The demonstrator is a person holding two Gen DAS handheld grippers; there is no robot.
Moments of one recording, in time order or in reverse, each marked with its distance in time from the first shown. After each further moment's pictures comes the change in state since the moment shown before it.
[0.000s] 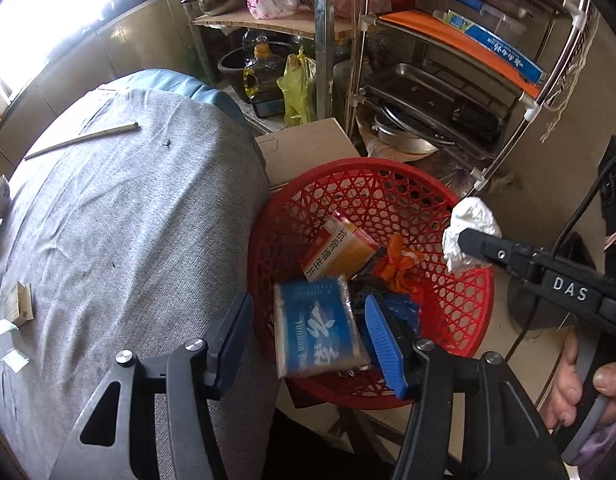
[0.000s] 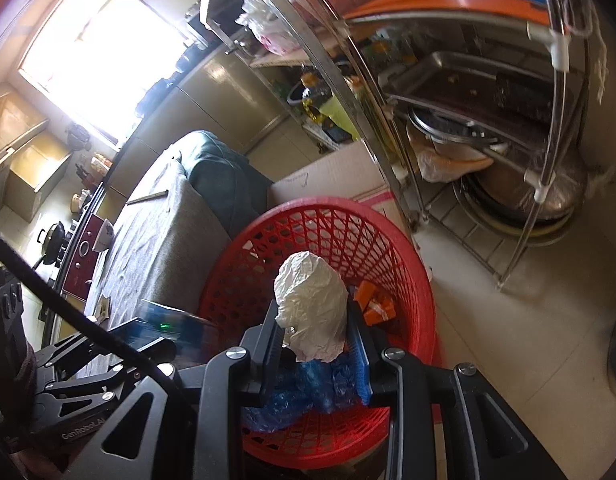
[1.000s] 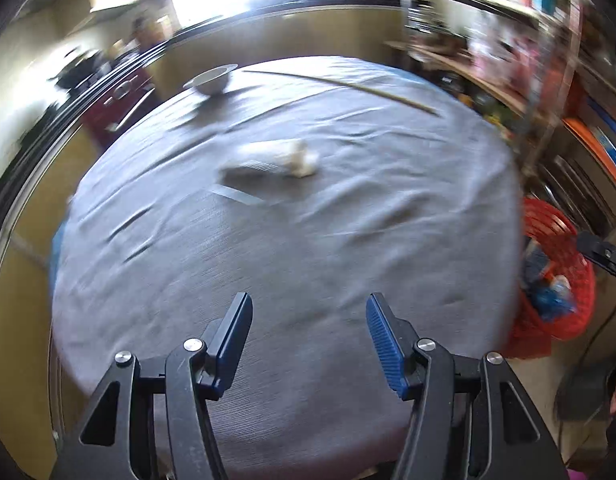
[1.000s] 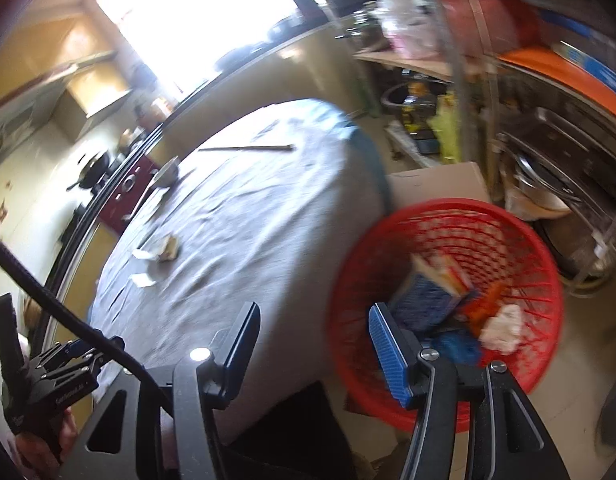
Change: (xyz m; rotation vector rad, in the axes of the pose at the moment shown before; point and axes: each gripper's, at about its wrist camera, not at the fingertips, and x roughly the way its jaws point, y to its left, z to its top) left arm -0.118 0.195 -0.173 -0.476 -0.121 0.362; right arm -0.010 0.169 -0.060 -0.330 0.012 0.096
